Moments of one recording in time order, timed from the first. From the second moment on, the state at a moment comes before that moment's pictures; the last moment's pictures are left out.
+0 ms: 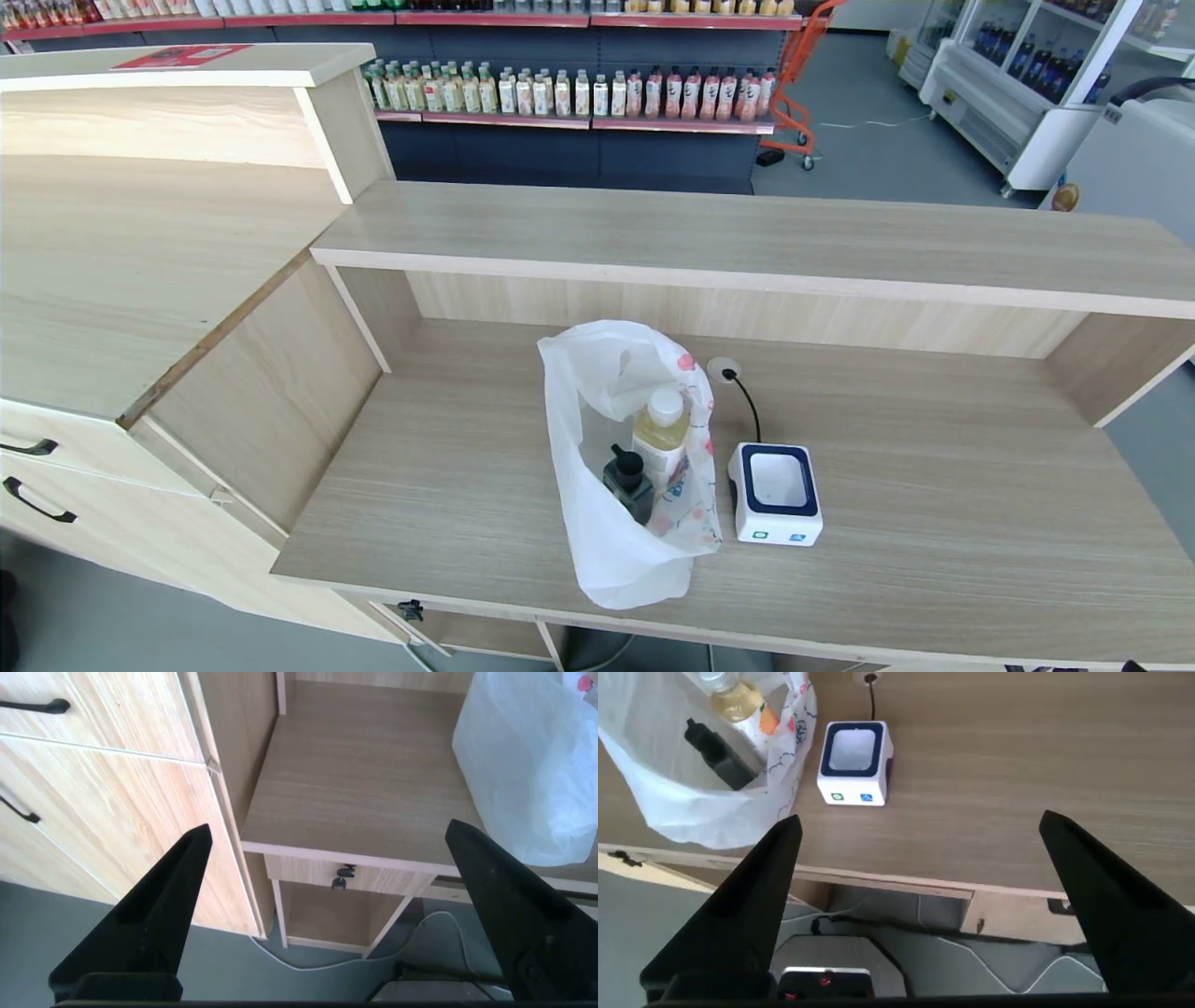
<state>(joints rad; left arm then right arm) 0.00 0.00 0.00 0.00 0.01 0.00 -0.04 0.34 -0.04 -0.19 0.13 0.04</state>
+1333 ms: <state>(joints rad) 0.00 0.00 0.00 0.00 0.01 0.00 0.00 -0.01 0.00 0.00 -0.04 -0.01</state>
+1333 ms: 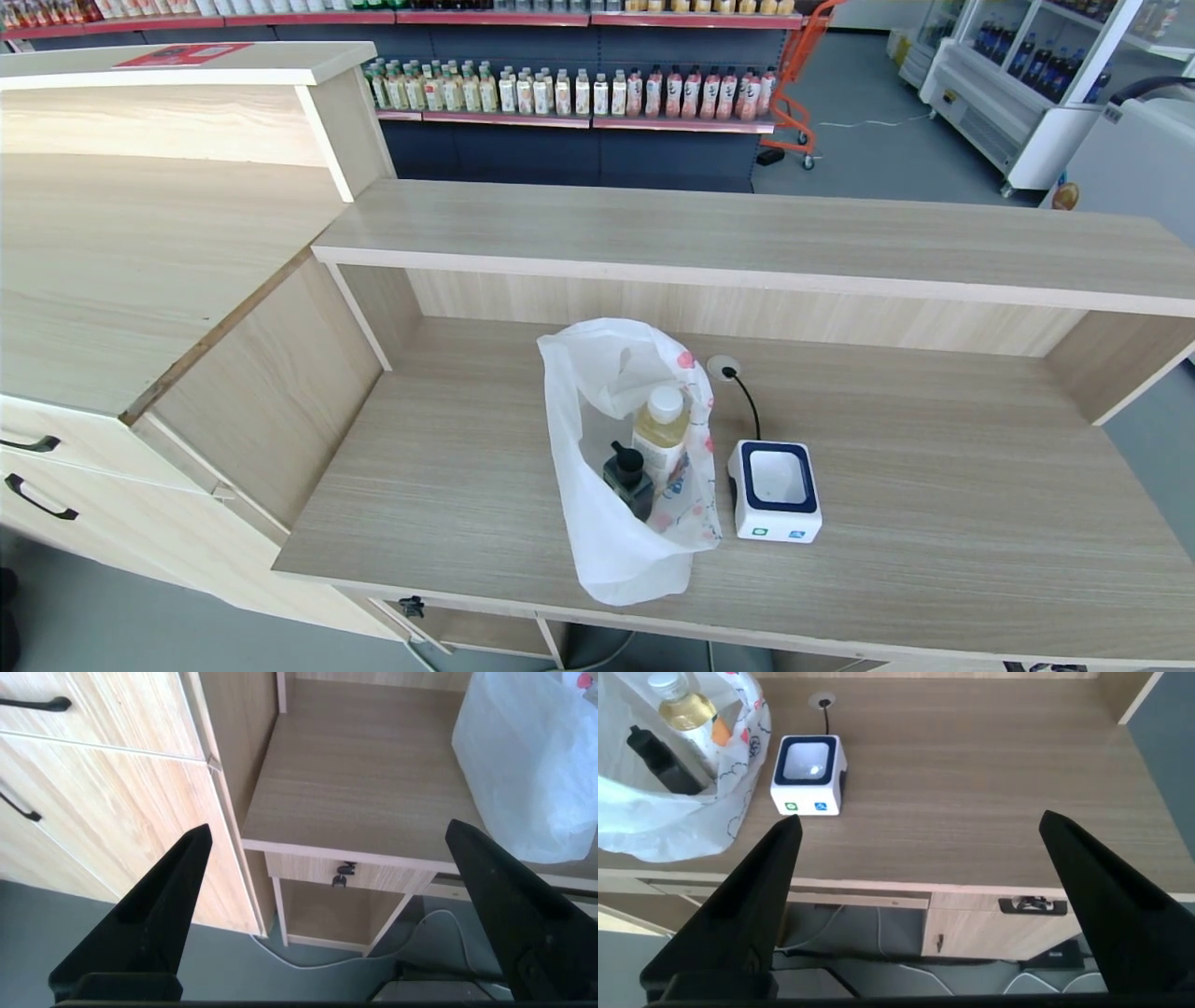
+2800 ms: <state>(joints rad) 0.00 0.00 0.00 0.00 0.01 0.00 0.00 0.00 0.00 0.00 -0.04 0.00</state>
